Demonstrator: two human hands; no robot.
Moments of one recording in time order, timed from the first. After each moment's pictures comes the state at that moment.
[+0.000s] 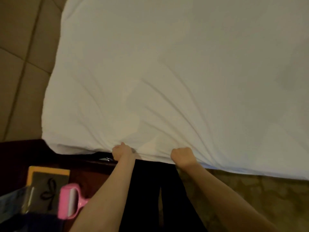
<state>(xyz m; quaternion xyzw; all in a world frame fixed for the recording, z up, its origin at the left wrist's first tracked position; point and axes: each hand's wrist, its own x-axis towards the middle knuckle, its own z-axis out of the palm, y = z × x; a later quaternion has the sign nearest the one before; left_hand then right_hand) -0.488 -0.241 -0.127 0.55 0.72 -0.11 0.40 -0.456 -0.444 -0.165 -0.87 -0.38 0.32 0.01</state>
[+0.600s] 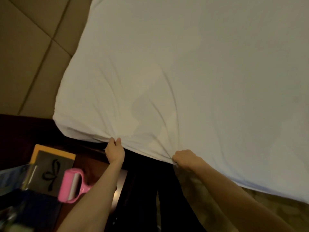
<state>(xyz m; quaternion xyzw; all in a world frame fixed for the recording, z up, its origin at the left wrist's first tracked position) -0.551 -0.182 -0.152 0.70 0.61 -0.04 0.38 -0.444 -0.420 -0.131 -0.74 -0.44 0.49 -0.14</state>
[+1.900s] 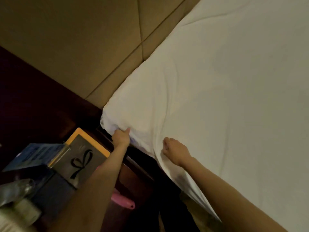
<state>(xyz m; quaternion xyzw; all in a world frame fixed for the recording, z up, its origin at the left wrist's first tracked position) -0.564 -0.010 -0.182 0.53 0.72 -0.05 0.44 -0.433 -0.187 -0.112 -0.81 -0.42 0.41 0.01</state>
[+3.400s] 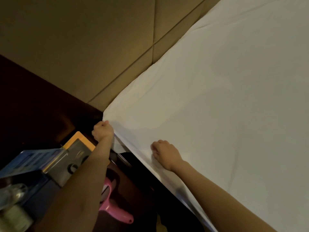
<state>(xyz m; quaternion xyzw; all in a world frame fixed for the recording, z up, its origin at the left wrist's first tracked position) -0.578 0.074 -0.200 0.48 0.80 0.07 0.37 -0.439 -0.131 -0.129 -0.77 -0.50 0.40 0.03</state>
